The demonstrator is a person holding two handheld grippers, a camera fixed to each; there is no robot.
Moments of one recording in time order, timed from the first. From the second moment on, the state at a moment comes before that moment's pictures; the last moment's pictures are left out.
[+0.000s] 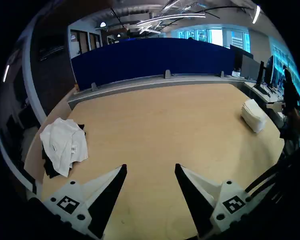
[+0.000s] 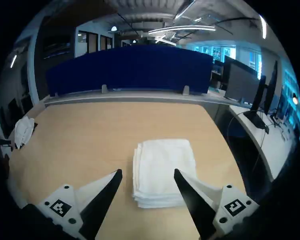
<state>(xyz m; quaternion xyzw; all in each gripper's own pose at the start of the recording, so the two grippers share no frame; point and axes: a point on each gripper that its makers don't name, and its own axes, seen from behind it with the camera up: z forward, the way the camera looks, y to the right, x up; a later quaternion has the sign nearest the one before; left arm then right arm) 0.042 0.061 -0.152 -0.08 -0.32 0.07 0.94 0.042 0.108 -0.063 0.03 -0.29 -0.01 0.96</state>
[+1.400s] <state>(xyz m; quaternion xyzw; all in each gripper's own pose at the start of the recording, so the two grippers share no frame) 0.168 0.020 -0.056 -0.04 -0.07 0.00 1.00 0.168 -0.020 -0.045 0.02 -0.09 0.00 1.00</state>
